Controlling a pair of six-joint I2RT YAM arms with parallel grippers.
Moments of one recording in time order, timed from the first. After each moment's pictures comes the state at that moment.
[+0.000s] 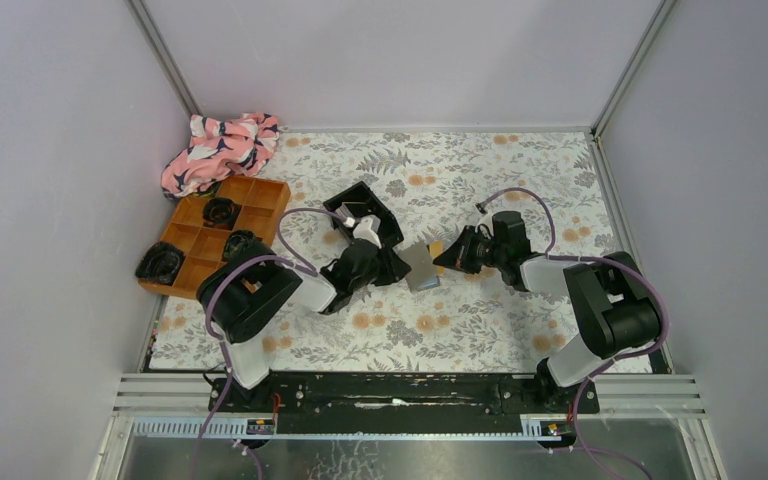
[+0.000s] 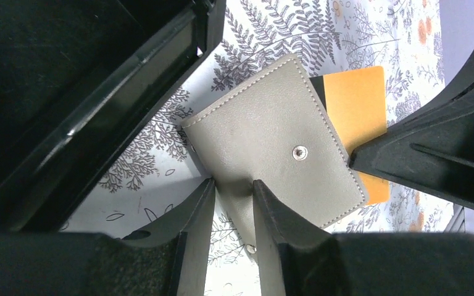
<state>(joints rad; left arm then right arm) -0.73 1.80 0.61 0.70 0.02 -0.85 0.31 1.59 0.57 0.38 -0.60 0.75</state>
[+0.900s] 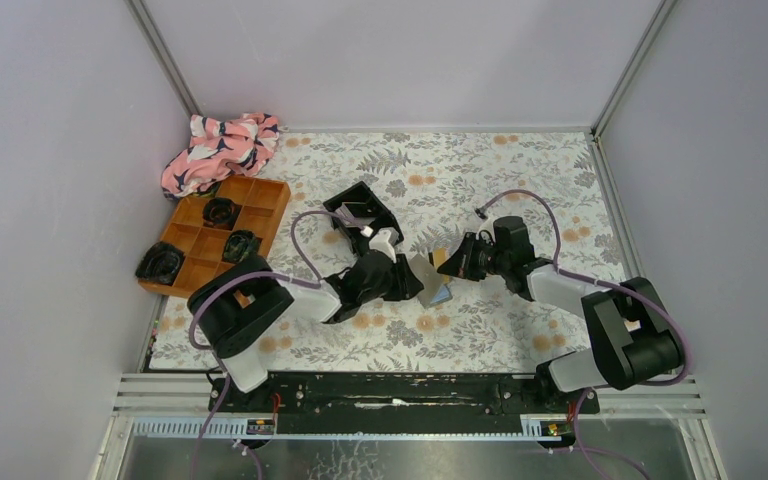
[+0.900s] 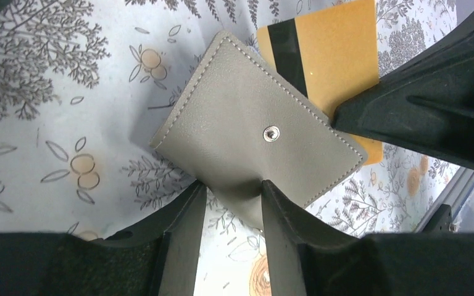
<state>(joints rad) -0.86 1.74 0.63 0.56 0.00 -0.83 0.34 1.43 0.53 0.22 -0.53 0.64</state>
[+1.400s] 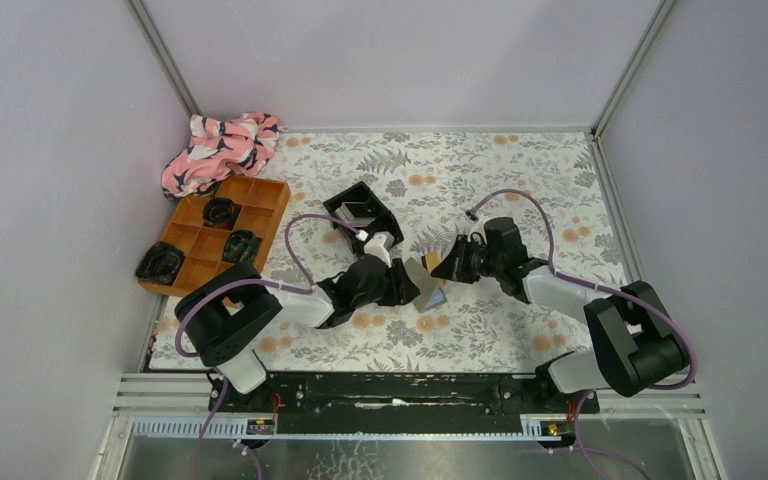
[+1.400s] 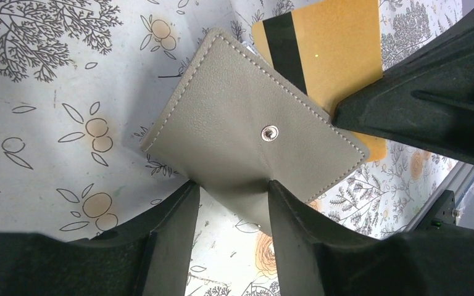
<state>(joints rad) -0.88 1.65 0.56 0.52 0.00 -0.82 0.42 1.40 0.55 0.17 -0.49 0.63</state>
